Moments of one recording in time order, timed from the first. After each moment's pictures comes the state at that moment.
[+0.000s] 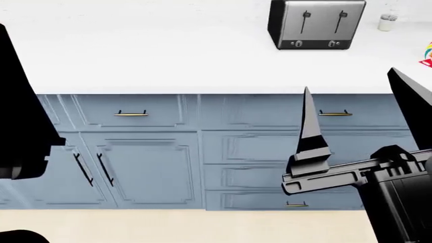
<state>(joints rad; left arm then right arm) -1.04 -0.38 -0.86 1.05 -2.34 -1.57 -1.40 0.95 0.41 0.31 -1.05 2.18 1.57 1.57</state>
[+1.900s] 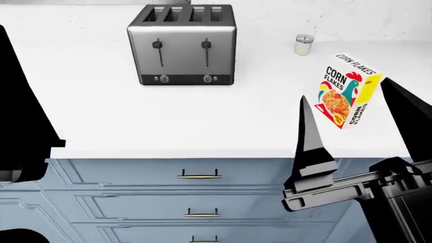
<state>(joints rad) -1.05 -0.39 -0.85 1.05 -2.37 -1.57 -1.44 0.91 0.36 0.44 -1.05 2.31 1.57 1.57</state>
